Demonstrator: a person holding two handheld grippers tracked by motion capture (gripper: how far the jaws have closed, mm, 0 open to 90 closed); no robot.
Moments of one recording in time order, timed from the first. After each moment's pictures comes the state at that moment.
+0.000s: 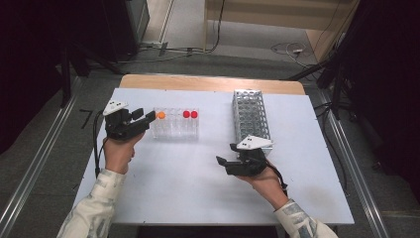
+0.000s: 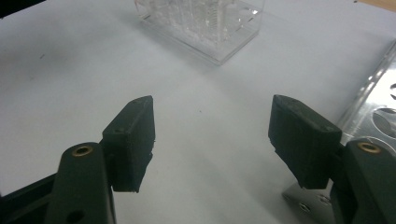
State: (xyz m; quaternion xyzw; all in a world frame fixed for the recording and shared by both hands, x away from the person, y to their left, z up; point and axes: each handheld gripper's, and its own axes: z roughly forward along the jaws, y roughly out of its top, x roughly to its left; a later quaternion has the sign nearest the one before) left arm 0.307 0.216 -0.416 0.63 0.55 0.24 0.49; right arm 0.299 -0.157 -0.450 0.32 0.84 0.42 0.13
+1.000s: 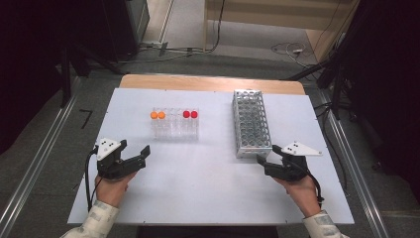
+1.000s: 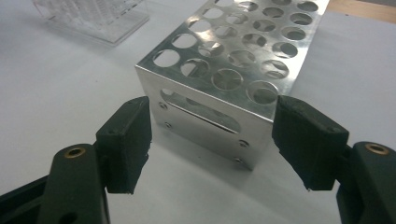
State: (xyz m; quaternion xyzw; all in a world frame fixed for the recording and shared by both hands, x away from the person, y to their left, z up) left arm 0.236 0.221 -0.463 0.63 0.56 0.28 0.46; right arm 0.289 -0.260 -0.452 0.41 0.78 0.42 0.21
